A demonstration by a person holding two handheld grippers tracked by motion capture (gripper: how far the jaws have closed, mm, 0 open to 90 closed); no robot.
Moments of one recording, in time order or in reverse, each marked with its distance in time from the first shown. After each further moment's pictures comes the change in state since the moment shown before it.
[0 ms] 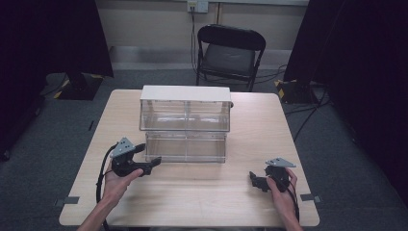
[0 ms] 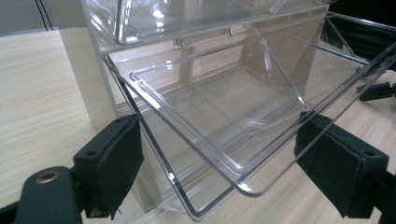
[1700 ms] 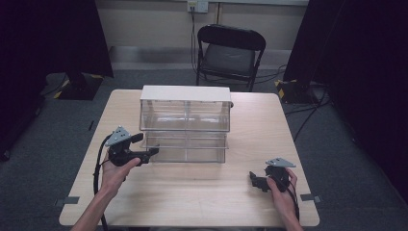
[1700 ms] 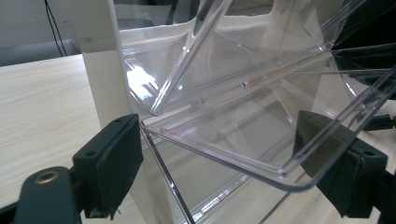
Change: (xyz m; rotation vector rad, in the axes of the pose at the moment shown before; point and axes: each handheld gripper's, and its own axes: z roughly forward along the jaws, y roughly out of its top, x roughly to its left) left arm 0.012 0.030 -0.005 -0.044 0.015 -0.006; right arm 0.000 0.000 0.000 0.000 0.000 0.000
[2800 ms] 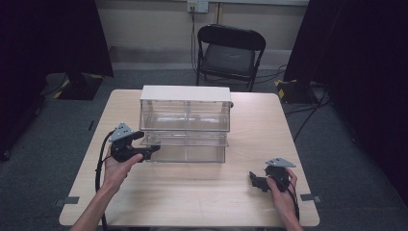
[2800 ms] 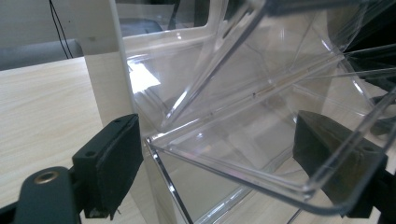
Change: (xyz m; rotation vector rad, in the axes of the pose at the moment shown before) left arm 0.002 0.008 0.008 0.010 0.015 0.008; right arm 0.000 0.000 0.000 0.000 0.001 -0.003
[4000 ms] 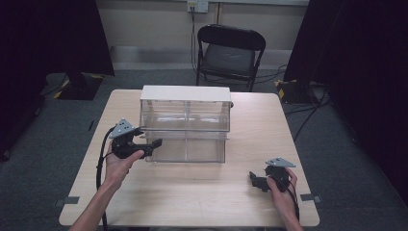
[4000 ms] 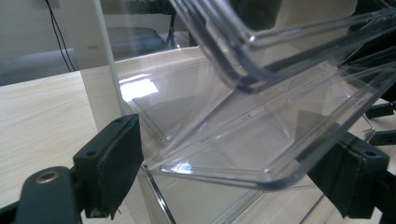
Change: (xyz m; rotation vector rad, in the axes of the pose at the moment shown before) left arm -0.003 0.012 0.002 -0.029 -0.002 0.009; right arm 0.000 0.000 0.000 0.000 0.000 0.000
